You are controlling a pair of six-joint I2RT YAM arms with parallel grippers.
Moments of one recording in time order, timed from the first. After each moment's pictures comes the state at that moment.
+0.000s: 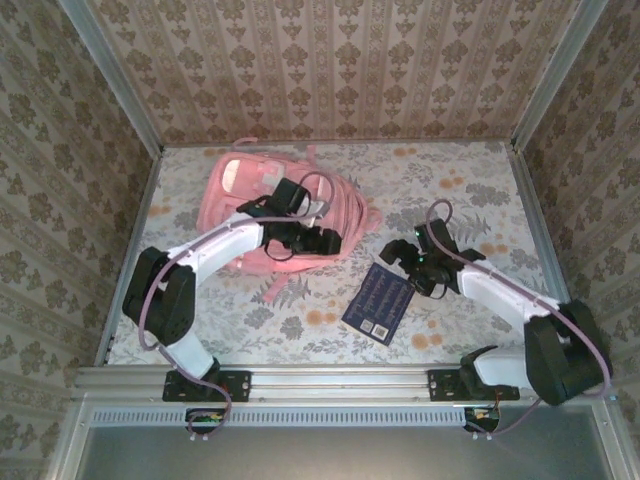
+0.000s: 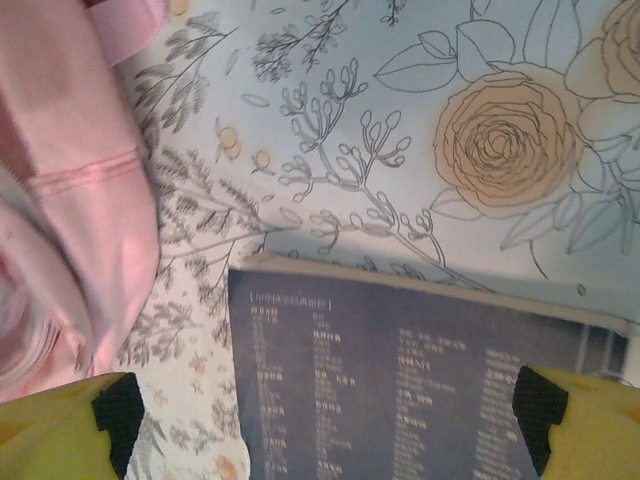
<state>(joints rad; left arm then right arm) -0.67 1.66 1.19 -0.57 0.53 -0.40 0.34 1.23 0.64 -0.38 -0.18 1.00</state>
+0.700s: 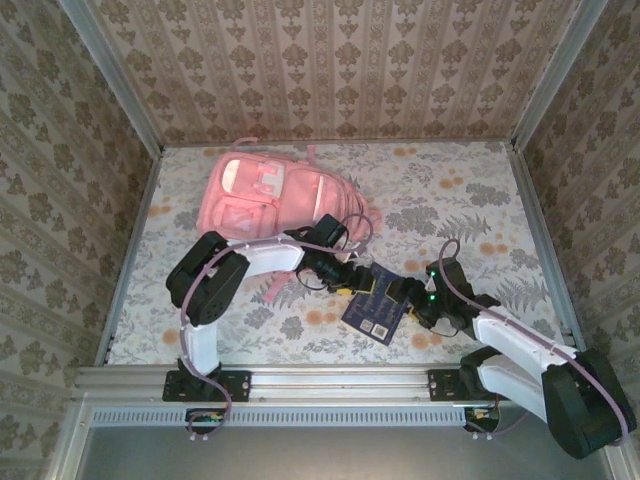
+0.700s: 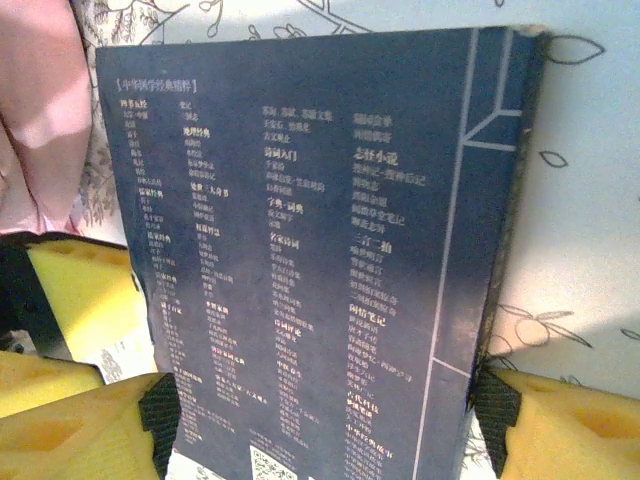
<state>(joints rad) -0.83 1.91 1.13 -0.30 0.74 -0.58 0.34 1.01 0.28 -0.19 -0.39 1.04</state>
